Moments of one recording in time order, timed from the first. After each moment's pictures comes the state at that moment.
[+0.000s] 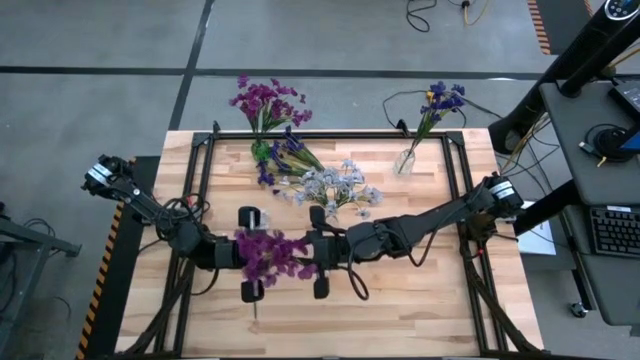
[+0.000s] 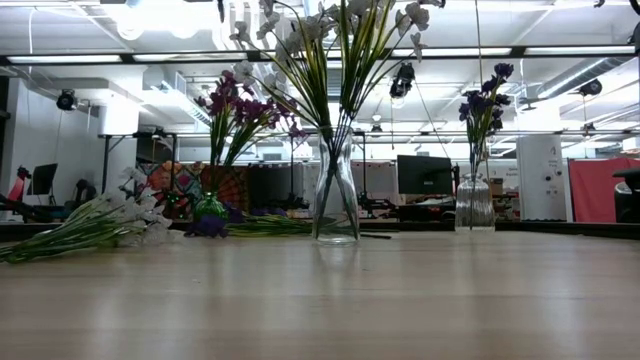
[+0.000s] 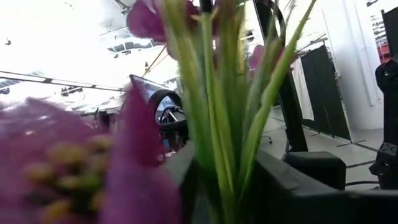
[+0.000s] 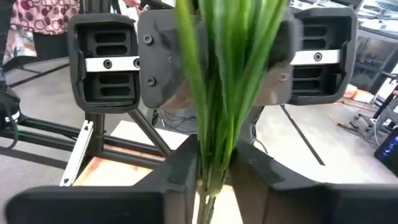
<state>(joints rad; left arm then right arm) -0.61 1.26 0.80 0.87 -0.57 0.47 0.34 1.82 1.58 0.18 0.29 -0.21</state>
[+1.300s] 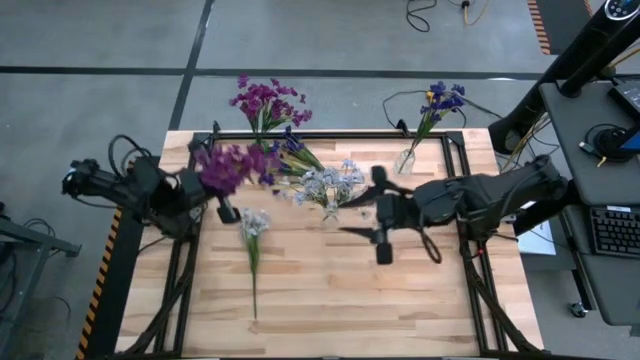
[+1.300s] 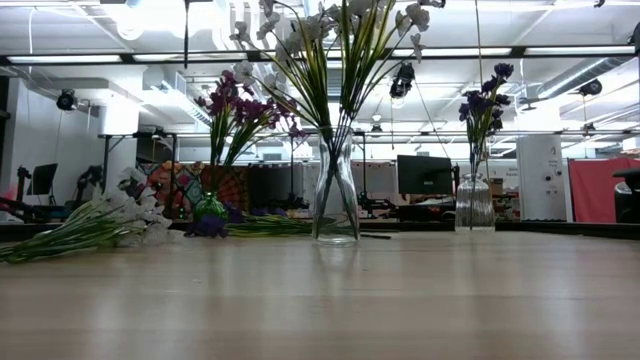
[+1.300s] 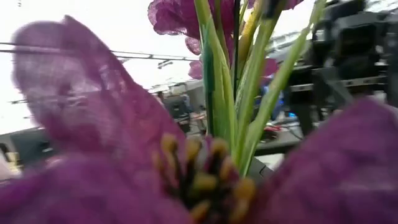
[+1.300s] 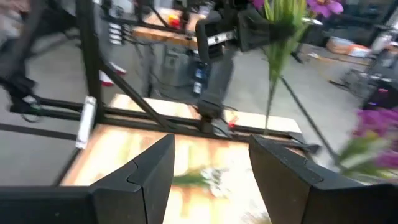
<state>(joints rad) -0.34 0.77 0.79 0.38 -0.72 0.52 0.33 1.42 1.58 -0.40 0.32 -0.08</state>
